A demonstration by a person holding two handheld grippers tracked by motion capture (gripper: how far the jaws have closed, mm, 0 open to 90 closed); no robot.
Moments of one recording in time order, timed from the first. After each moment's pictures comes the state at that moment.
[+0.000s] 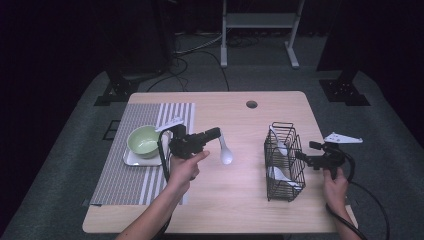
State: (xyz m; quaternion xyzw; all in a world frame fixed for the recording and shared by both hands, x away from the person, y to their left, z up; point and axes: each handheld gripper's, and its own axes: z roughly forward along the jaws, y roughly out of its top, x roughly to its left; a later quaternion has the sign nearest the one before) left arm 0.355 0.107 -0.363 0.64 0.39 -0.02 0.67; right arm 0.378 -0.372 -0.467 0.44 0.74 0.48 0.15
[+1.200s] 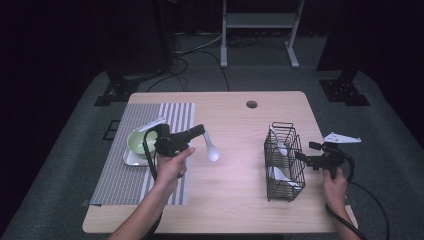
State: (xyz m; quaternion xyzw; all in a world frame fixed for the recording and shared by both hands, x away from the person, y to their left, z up) left arm 0.362 0.146 -0.369 0.60 0.43 0.00 0.67; right arm 0.379 -0.370 -0.468 0.44 0.74 0.47 0.15
